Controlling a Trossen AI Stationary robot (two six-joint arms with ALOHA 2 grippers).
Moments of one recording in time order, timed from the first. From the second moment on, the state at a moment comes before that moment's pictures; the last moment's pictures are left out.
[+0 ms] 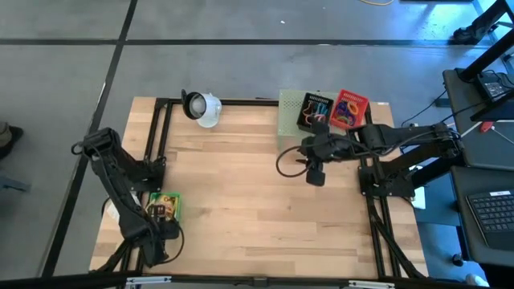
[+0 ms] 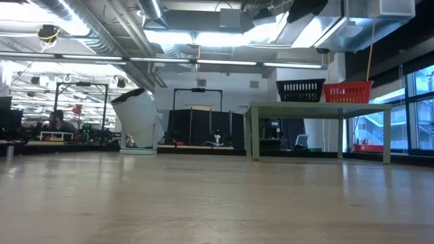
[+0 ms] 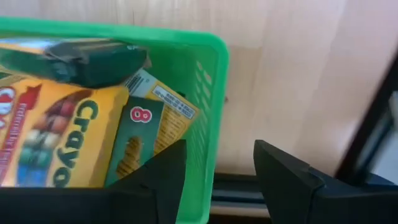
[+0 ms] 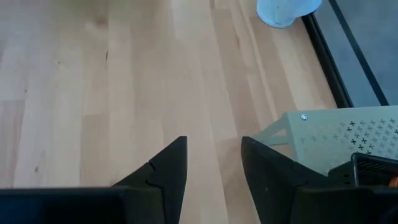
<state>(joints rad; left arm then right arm) -1.08 1.53 0.96 -0.97 0.08 -1.19 0.17 1.31 1.37 -0.95 0.28 0.15</state>
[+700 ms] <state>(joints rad) -1.06 1.64 0.96 -0.94 0.07 -1.12 0.17 1.31 1.37 -0.95 0.28 0.15</state>
